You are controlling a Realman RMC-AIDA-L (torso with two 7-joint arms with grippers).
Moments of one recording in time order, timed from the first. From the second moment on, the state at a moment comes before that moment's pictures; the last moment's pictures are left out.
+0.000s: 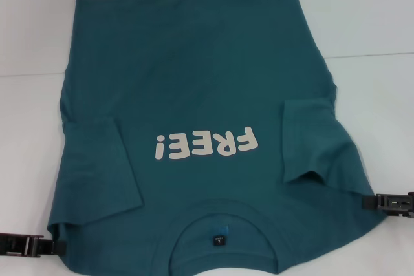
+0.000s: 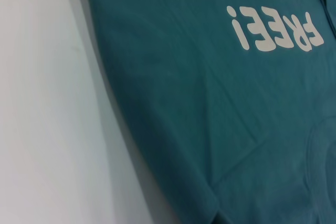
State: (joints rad) left arm -0.50 -2.12 0.52 0.96 2.62 1.62 -2.18; right arm 0.41 1.97 -0.47 -0.69 -2.35 -1.50 2.15
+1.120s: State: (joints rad) left arm -0.51 -2.12 0.52 0.96 2.62 1.62 -2.18; right arm 0.44 1.98 -0.48 -0.69 -2.34 -1.56 2.13
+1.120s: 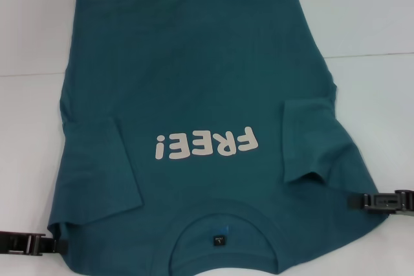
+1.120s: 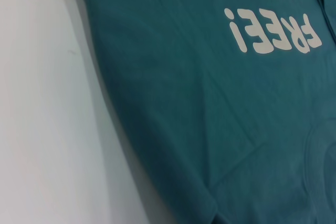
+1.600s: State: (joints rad) left arm -0.51 -2.12 0.52 0.96 2.62 1.61 -2.17; right arm 0.38 1.95 -0.47 -0.74 -2.35 -1.56 2.17
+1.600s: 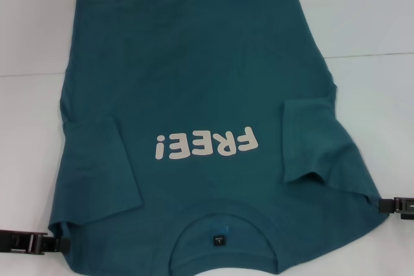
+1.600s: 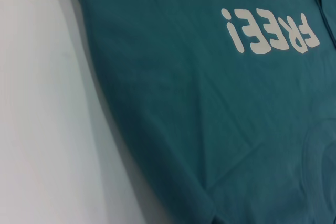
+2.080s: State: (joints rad) left arm -0.51 -2.12 0.52 0.96 2.61 1.61 -2.17; right arm 0.41 1.96 -0.48 -0.74 -2.39 -1.54 2.18
